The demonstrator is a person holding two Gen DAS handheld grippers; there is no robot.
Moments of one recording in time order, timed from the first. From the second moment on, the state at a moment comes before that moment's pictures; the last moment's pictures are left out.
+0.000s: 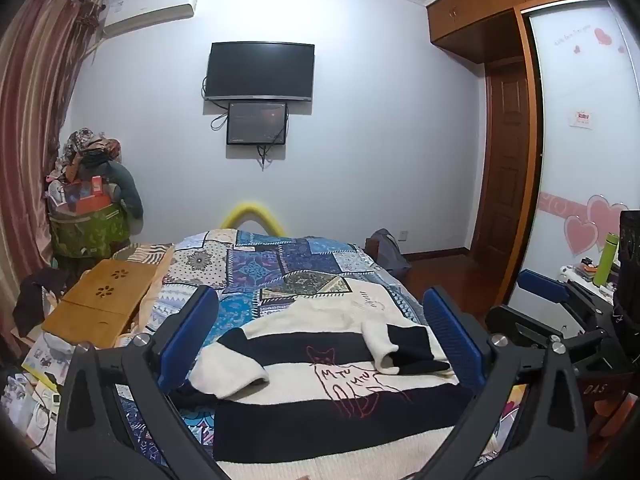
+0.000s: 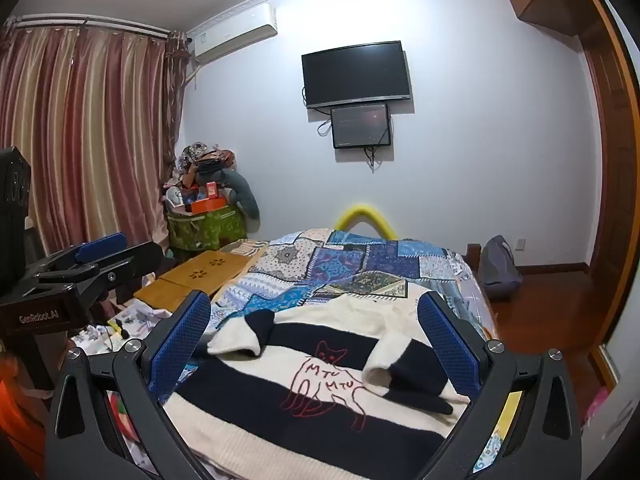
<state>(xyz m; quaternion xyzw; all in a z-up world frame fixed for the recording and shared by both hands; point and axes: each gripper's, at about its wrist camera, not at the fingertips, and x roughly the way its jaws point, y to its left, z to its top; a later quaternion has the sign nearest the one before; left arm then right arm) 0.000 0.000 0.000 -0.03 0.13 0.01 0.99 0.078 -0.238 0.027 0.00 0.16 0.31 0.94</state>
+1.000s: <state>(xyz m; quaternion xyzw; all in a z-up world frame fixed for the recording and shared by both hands) 0.008 -0.002 -0.014 -0.03 0.14 0.00 0.99 0.079 -0.244 0.029 0.01 0.17 0.29 0.94</state>
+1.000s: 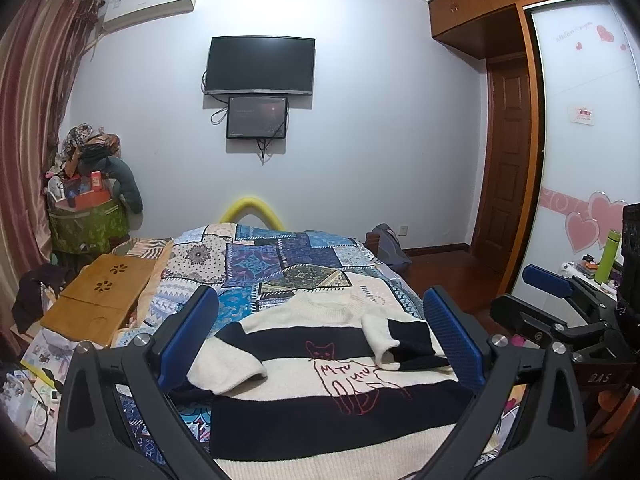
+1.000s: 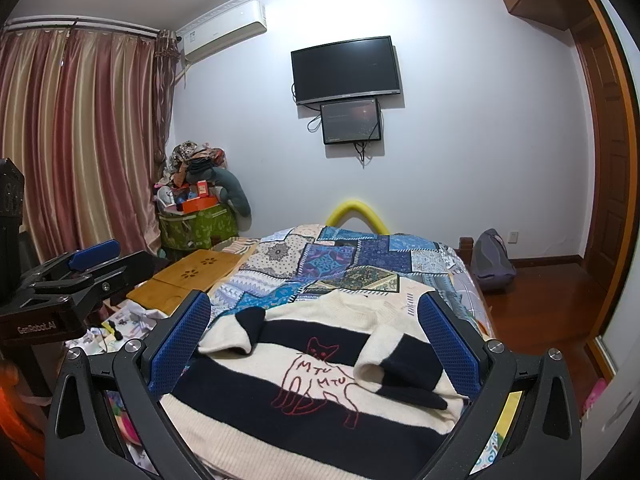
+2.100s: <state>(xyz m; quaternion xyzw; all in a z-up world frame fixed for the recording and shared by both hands) 0.010 0.001 -0.014 -0.03 0.15 0.01 0.99 0.079 -0.244 0.029 0.01 0.17 0.29 0.94</state>
